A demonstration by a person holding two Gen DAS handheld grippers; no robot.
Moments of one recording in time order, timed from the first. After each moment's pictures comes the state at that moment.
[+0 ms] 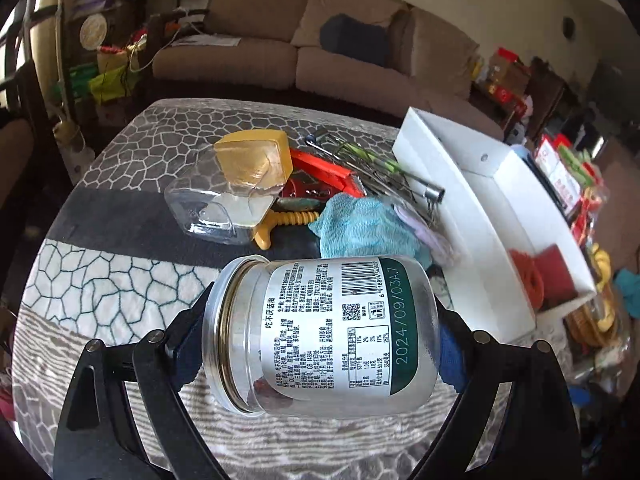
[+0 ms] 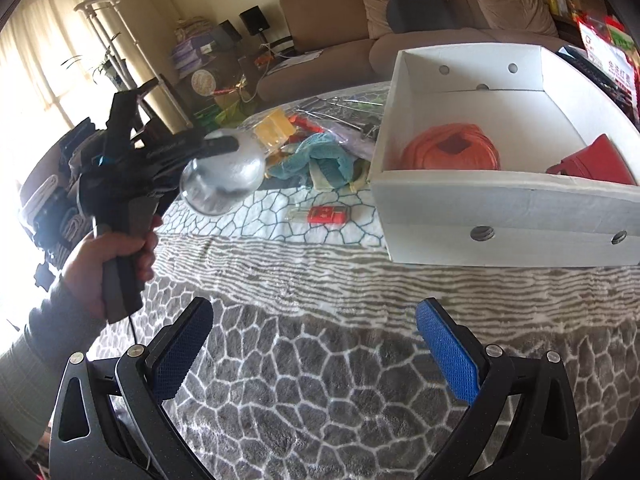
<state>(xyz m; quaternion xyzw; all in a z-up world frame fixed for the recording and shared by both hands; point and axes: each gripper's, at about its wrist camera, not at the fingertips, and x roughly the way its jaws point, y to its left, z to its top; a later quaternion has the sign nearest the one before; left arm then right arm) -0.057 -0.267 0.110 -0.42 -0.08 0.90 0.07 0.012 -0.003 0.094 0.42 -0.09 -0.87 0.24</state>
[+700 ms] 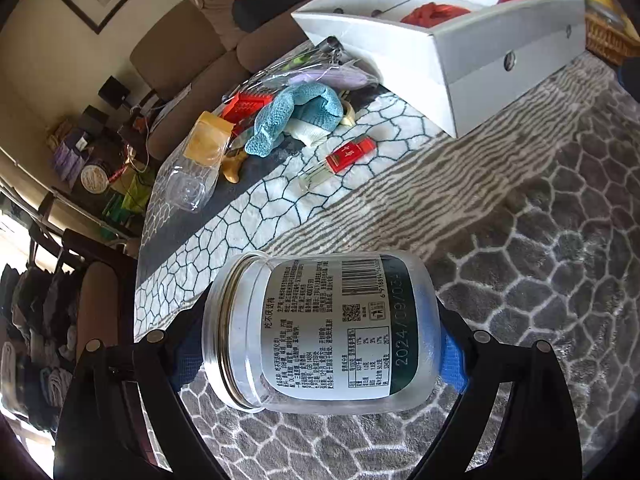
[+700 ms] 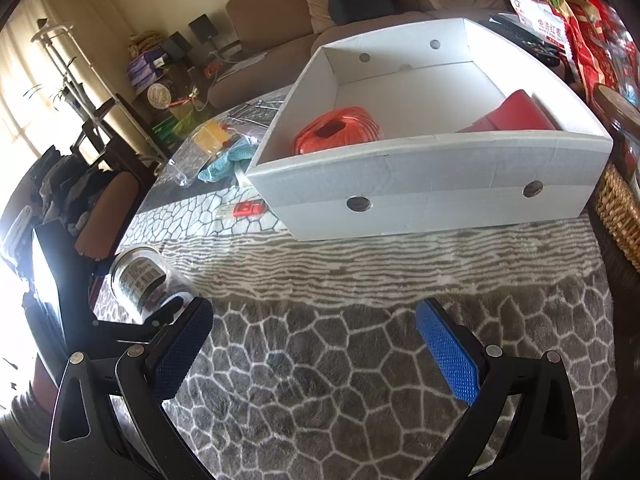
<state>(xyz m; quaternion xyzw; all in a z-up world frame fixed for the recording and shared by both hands) 0.040 -0.123 0.055 -0.44 0.30 0.85 0.00 0.021 0.074 0.089 0.45 -0.12 -0.87 0.18</state>
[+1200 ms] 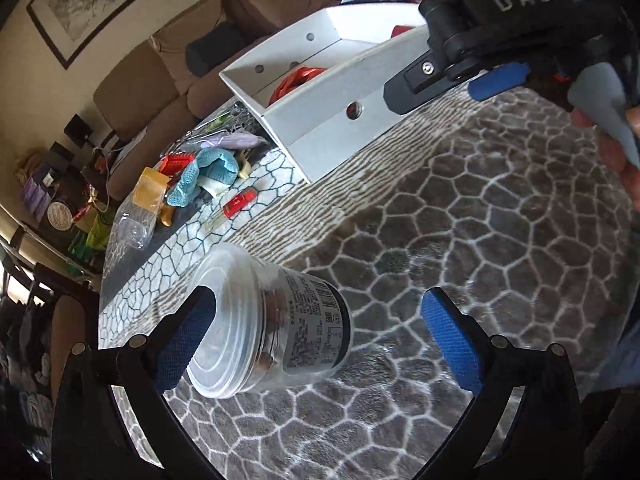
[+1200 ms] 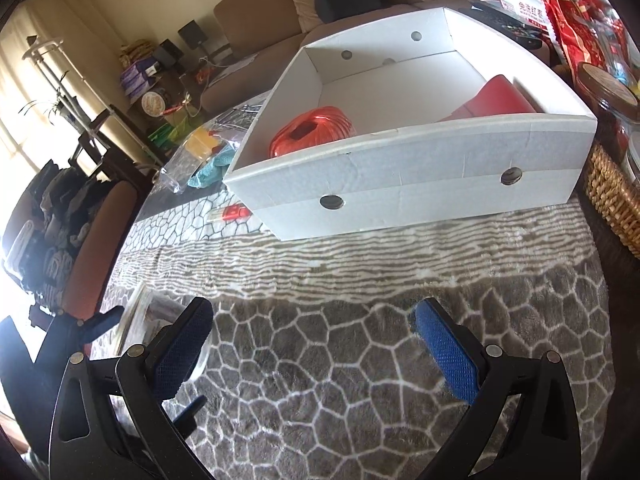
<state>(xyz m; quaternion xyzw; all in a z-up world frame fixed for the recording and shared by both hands) 0.113 -0.056 0.086 -0.41 0.23 0.87 0.13 0.020 0.097 0.088 0.45 -0.14 -0.86 0.17</state>
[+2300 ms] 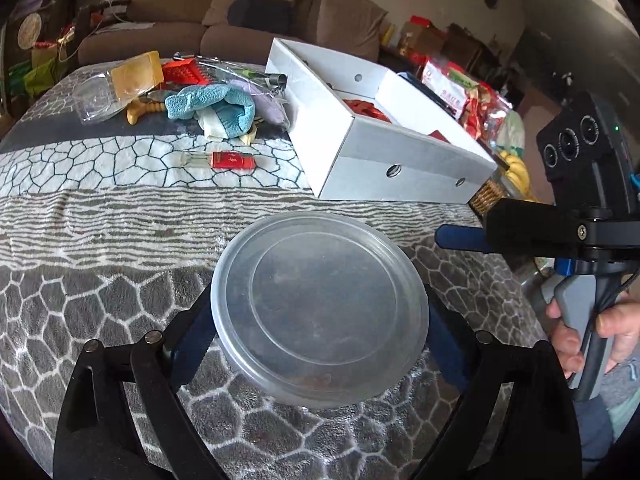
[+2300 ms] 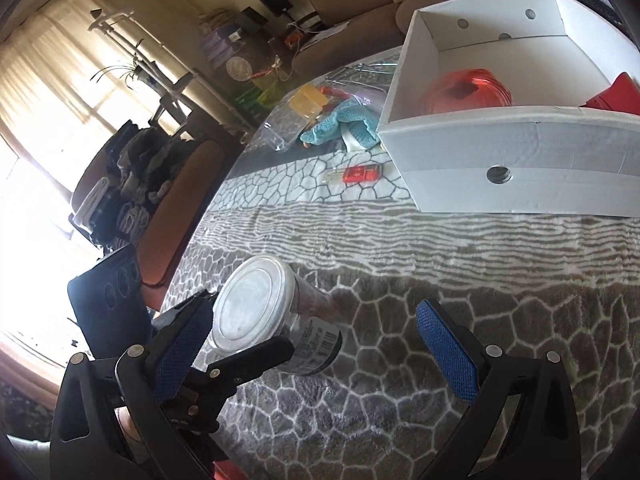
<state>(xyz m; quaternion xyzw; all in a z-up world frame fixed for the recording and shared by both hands) 0.074 -0.168 0.065 -0.41 -0.13 0.88 0.21 0.019 0.022 0.083 0.47 -0.17 -0.79 0.35</state>
